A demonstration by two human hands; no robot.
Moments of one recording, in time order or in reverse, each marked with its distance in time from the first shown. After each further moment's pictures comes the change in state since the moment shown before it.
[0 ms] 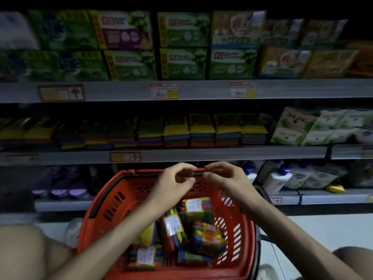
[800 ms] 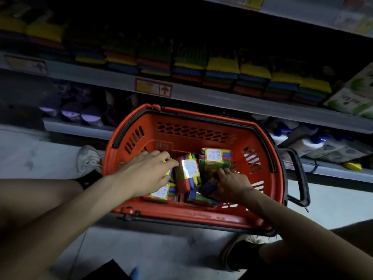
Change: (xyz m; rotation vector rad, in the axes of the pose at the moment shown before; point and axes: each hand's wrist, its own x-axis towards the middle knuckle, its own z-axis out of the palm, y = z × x) left_hand -0.088 -0.126 -0.081 0.957 -0.500 0.059; right_hand 0.013 0.177 0.071 -1.536 -0.541 0.151
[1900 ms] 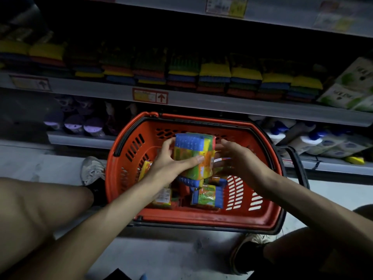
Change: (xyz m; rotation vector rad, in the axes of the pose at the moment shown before) left_hand 0.025 0.045 -0.006 -1.422 0.262 -0.475; right_hand -0.073 -0.017 -0.110 1.685 -0.041 -0.009
